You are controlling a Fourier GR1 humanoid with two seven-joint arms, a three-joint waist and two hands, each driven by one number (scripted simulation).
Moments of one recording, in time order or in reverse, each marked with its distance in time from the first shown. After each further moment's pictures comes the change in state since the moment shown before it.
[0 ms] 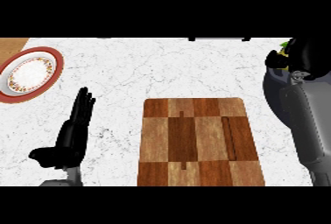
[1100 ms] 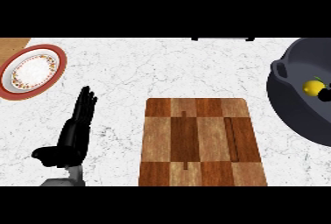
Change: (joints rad) left arm -0.010 -0.014 0.004 0.006 -0.015 -0.014 -0.005; right arm 0.027 -0.263 -0.294 0.605 -0.270 -0.078 -0.339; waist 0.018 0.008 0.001
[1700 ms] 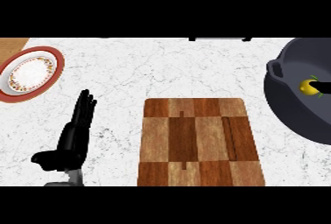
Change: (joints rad) left arm 0.027 -0.007 0.000 -0.004 -0.002 0.000 -0.017; right arm -0.023 0.018 -0.250 0.024 -0.316 -0.136 -0.363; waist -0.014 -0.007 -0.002
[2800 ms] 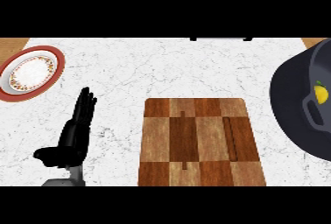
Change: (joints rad) left arm -0.024 -0.006 0.016 0.020 -0.010 -0.006 0.001; right arm 0.190 -0.214 -0.295 0.142 -0.490 0.110 -0.484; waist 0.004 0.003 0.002
